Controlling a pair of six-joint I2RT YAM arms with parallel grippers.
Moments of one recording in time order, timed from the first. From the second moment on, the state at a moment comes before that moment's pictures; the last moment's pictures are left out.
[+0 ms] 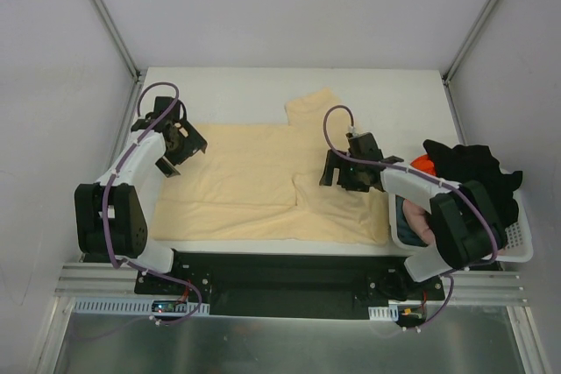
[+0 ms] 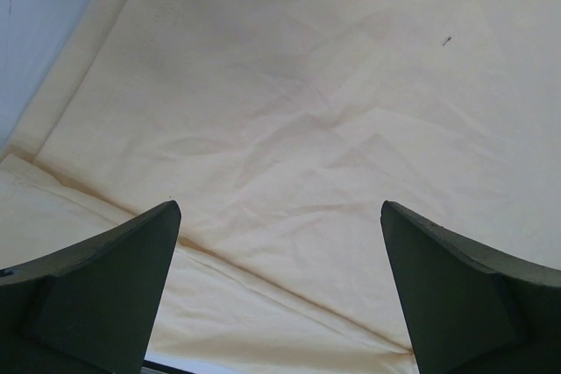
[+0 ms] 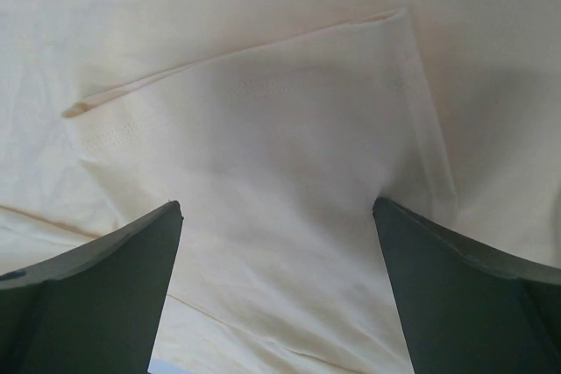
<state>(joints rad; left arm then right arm) -0.03 1.49 1.10 -0.77 -0.08 -0.78 0.45 1.54 0.81 -0.29 -0.12 0.50</state>
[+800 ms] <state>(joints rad) 0.04 1.65 1.38 -0.79 -0.17 -0.72 0.46 1.48 1.12 -0.59 0.09 0.51</state>
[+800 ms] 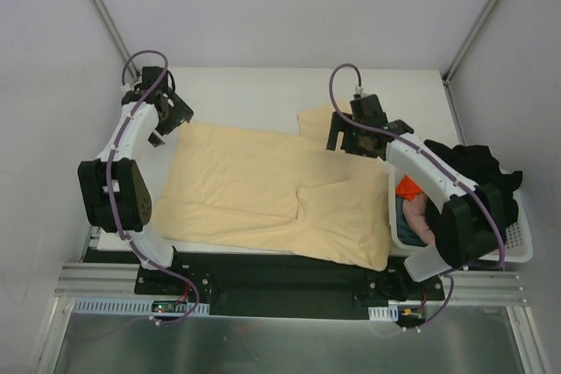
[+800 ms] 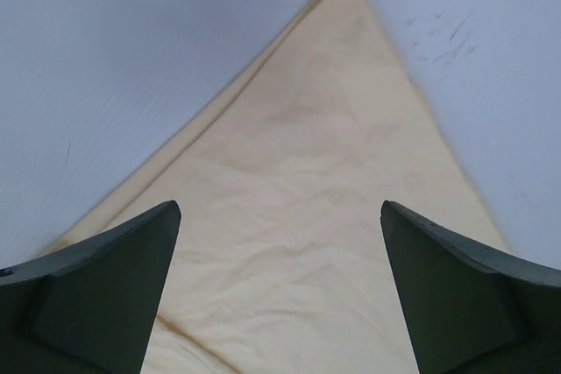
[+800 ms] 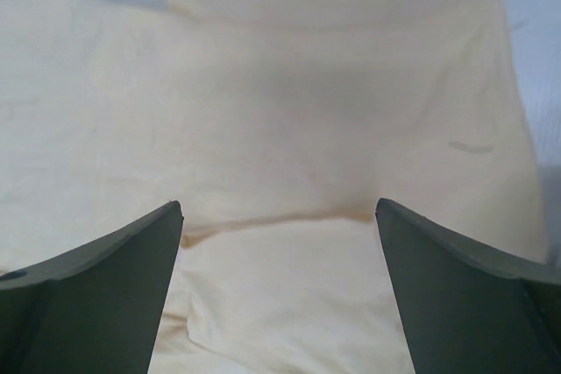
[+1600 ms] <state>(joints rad) 0.09 2.23 1.97 -0.87 -0.19 -0.59 0.20 2.50 2.25 -0.57 -0.05 0.32</state>
